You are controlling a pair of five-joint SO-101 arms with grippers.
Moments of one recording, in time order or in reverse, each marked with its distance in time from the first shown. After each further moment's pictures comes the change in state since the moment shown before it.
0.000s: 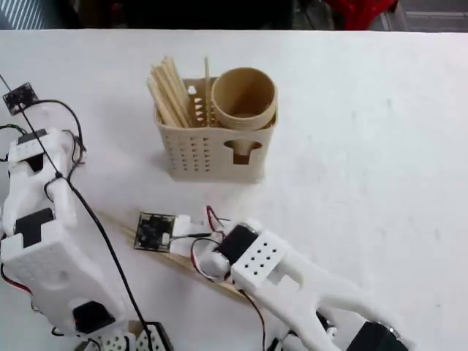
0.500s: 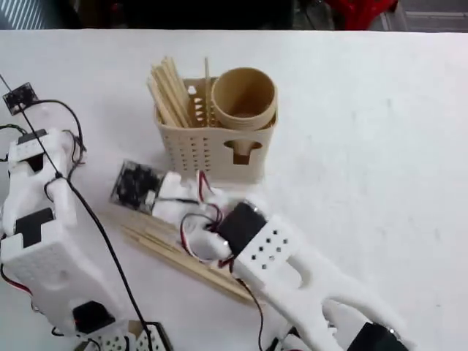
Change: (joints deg) left arm 0.0 0.0 0.0 0.0 0.0; right arm -0.1 -1.5 -19.4 9.1 -8.6
